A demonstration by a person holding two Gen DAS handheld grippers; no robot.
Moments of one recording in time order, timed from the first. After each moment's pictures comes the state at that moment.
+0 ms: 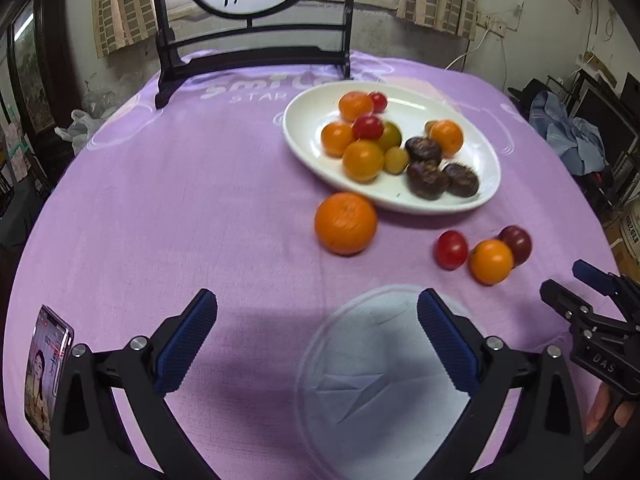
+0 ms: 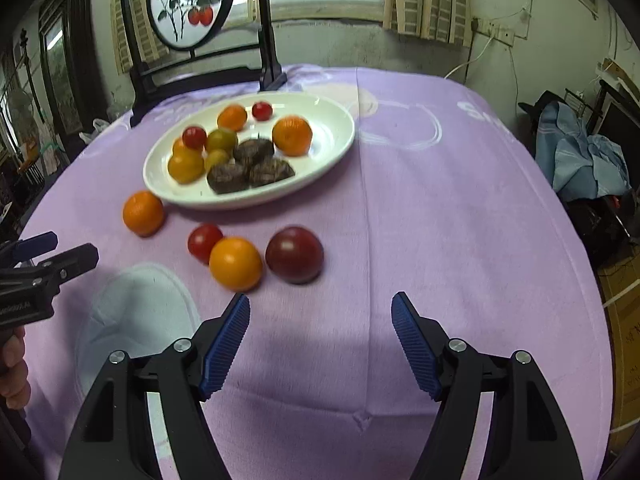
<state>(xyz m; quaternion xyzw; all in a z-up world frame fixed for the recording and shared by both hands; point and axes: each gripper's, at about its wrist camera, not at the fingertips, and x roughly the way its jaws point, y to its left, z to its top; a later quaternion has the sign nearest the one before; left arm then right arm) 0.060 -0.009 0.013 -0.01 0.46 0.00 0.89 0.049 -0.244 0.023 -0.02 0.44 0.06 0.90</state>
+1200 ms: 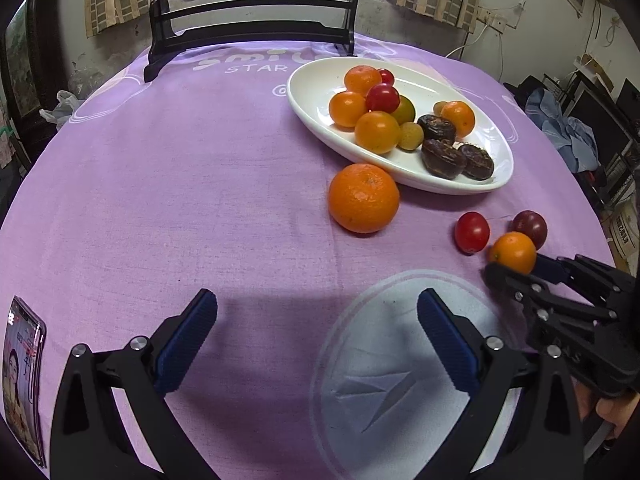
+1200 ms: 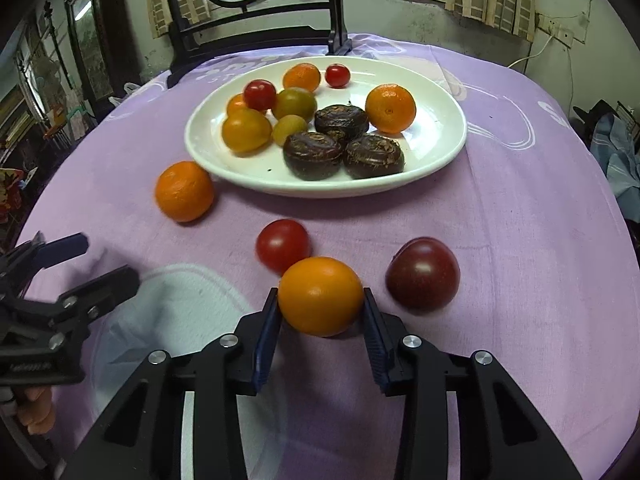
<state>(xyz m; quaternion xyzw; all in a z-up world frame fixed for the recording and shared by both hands) 0.070 0.007 -0.011 -0.03 0.48 -0.03 0.88 0.081 -0.182 -0.001 -0.04 0.47 0.14 0.87</state>
